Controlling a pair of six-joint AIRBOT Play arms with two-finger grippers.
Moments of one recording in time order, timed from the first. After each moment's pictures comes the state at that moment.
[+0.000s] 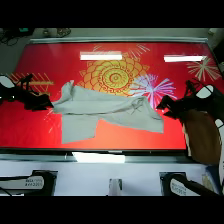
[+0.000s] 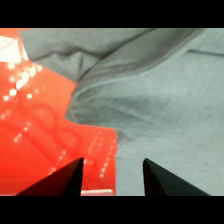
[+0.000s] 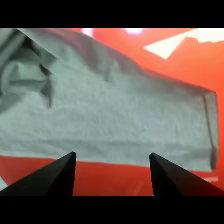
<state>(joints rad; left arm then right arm) 0.23 -1.49 1.27 1.24 -1.31 -1.42 -0.17 -1.28 1.04 -1.12 1.22 1.70</state>
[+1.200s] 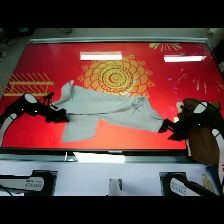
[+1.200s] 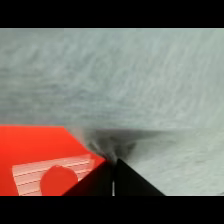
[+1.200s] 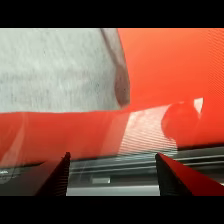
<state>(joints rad) 0.12 -1.55 1.00 1.10 -1.12 -1.34 -0.24 -1.27 0.80 -1.24 1.32 1.64</state>
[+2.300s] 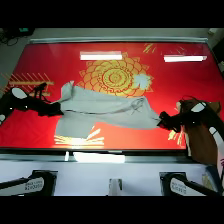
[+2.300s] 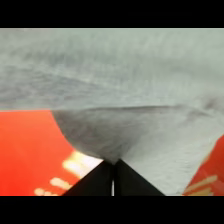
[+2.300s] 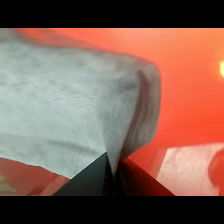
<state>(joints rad) 0.12 -1.36 1.07 1.09 -1.16 -1.33 -0.24 -1.31 0.83 -1.04 1.13 1.54</state>
